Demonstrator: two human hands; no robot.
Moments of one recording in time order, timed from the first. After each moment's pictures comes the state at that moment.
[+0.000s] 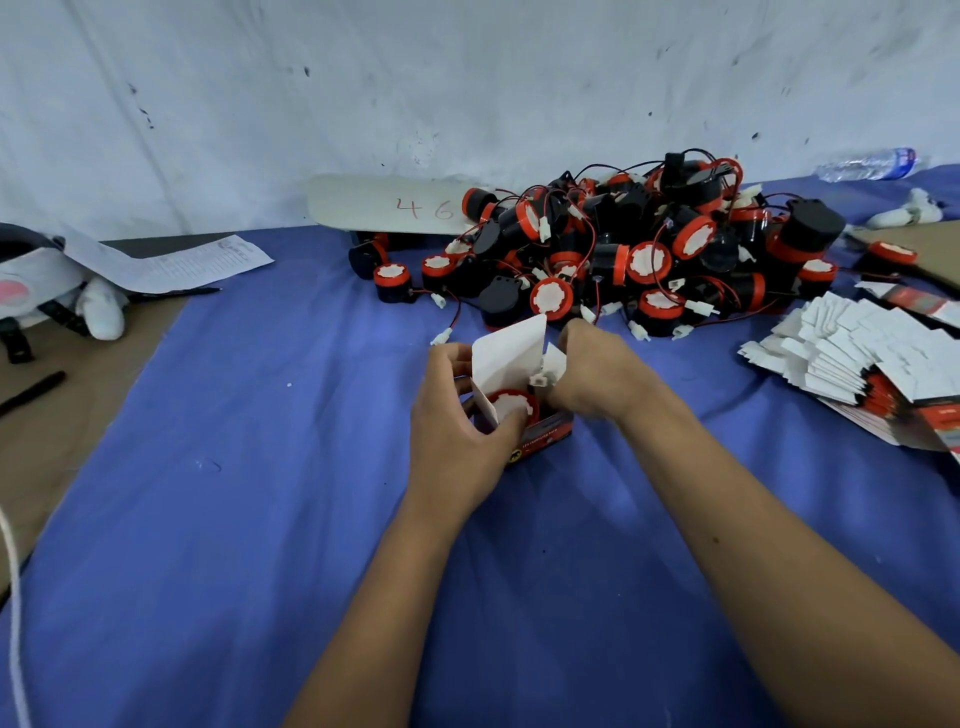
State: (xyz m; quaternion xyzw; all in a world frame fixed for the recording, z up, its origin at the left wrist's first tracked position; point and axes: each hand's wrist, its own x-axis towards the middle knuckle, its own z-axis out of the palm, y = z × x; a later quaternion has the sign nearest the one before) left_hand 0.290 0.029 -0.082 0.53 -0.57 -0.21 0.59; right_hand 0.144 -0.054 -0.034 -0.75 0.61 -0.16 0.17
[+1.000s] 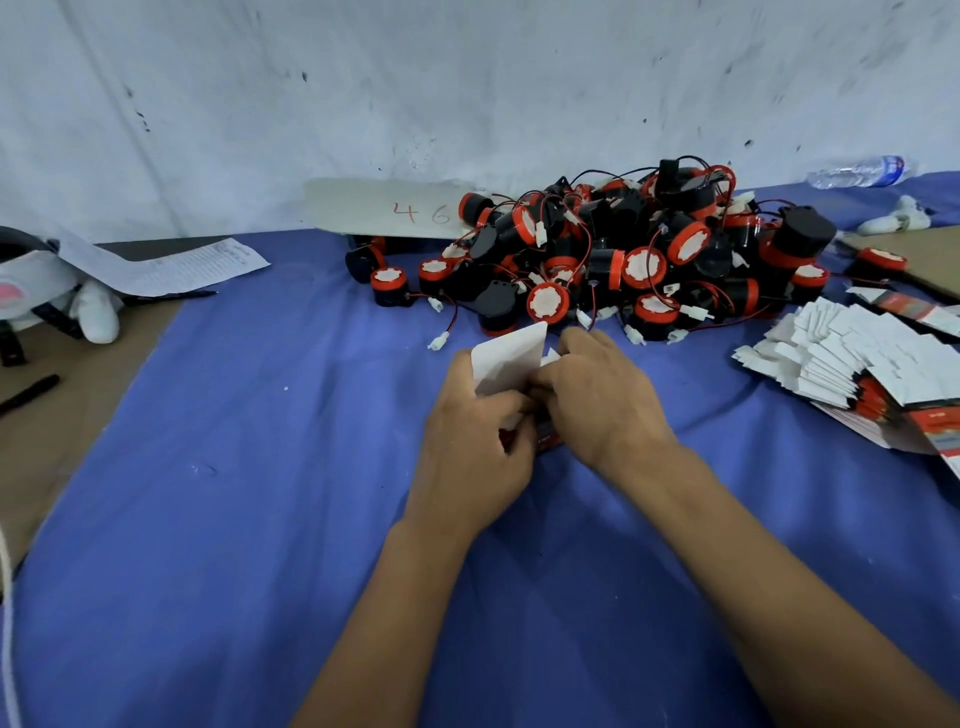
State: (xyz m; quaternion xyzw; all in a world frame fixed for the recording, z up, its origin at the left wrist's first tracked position) left_hand 0.285 0.031 -0.080 0.54 -0.71 -0.02 0.45; right_hand 0.145 -0.020 -0.041 -0.82 0.55 -0.15 -0.03
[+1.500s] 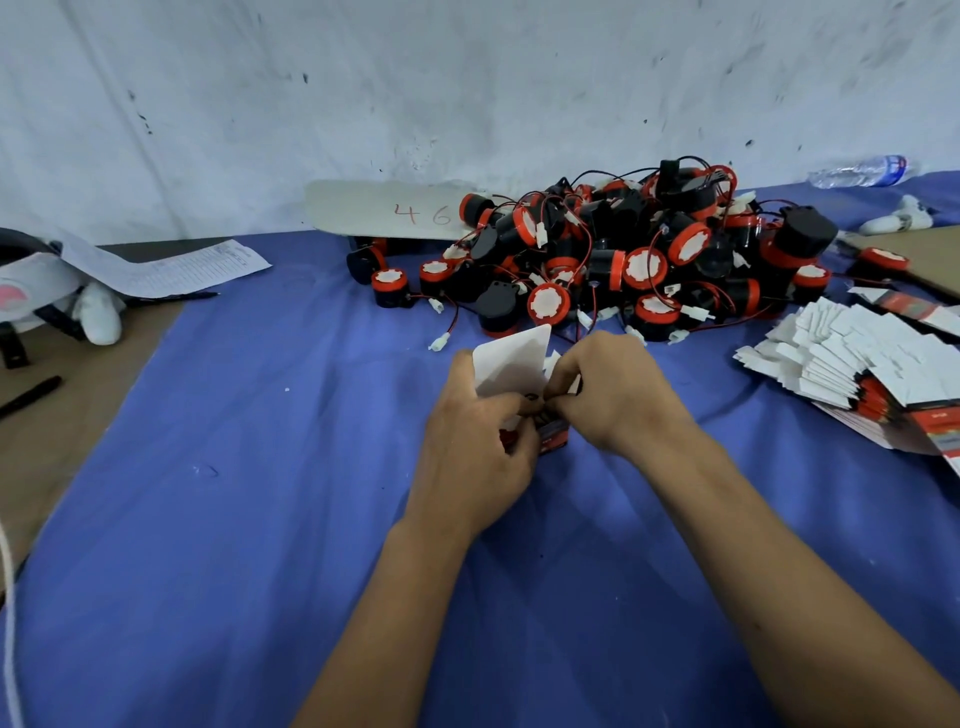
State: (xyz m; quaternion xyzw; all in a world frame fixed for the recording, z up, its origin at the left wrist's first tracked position) left_hand 0.285 0.033 -0.077 0.55 -0.71 -0.01 0.44; right_hand 0.132 -0.020 -0.021 -0.79 0.56 -0.20 0.13
